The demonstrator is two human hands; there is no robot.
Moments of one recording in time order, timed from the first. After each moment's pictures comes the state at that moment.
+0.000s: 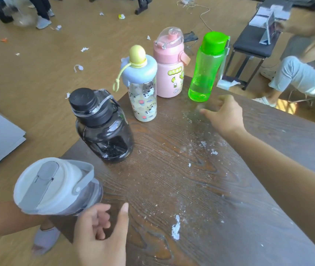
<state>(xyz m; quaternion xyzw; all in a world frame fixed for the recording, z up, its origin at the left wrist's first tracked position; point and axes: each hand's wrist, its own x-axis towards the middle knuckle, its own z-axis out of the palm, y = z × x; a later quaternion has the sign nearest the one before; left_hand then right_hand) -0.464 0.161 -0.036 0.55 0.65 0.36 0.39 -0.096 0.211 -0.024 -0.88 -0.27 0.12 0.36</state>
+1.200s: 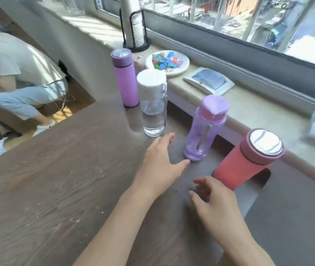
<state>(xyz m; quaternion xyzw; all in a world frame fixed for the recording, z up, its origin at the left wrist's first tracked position) -0.076 -0.359 0.001 0.89 -0.21 -0.10 0.39 -0.209 -0.472 -0.024 -0.88 0.28 -0.04 0.39</state>
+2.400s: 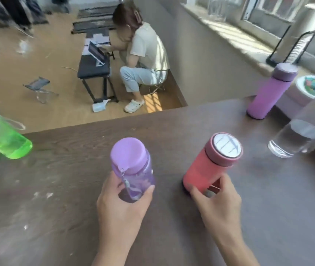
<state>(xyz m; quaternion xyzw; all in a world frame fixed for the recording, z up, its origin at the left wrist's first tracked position) -0.201 -0.024 -0.009 0.81 0.22 0.21 0.50 -0.153 -0.221 -0.020 -0.84 0.12 -0.03 0.52</state>
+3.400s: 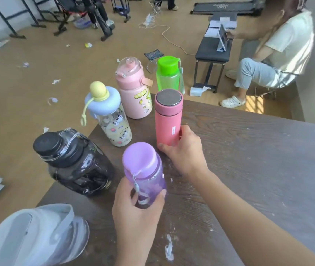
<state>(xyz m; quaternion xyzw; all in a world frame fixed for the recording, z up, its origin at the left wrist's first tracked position) -0.360 0.185 -0.037 0.66 0.43 0.37 0.49 -0.173 0.187 -0.019 -0.86 -0.26 0.14 0.42</state>
